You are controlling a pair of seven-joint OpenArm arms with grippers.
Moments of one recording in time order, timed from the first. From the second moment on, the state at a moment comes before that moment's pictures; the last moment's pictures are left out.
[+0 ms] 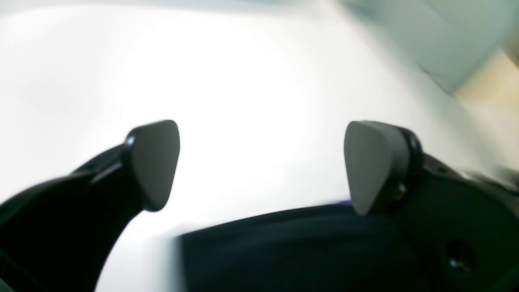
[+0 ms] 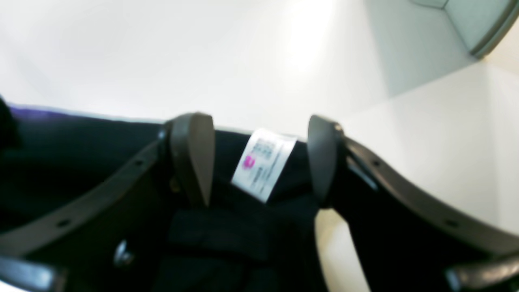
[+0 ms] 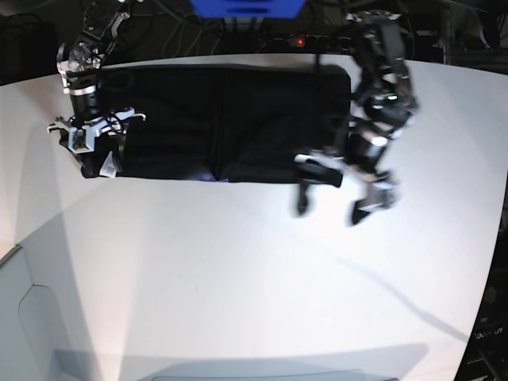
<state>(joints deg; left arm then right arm) 15.1 -3.6 -17.7 113.8 -28.3 -20.0 34.8 -20.2 -9.7 36.3 101.4 -11.7 39.1 -1.3</state>
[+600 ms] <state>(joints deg) 19.5 -13.6 -46.0 97.5 -44.7 -19.8 34.9 -15.8 -10.0 44.4 92.4 -11.9 39.1 -9.5</state>
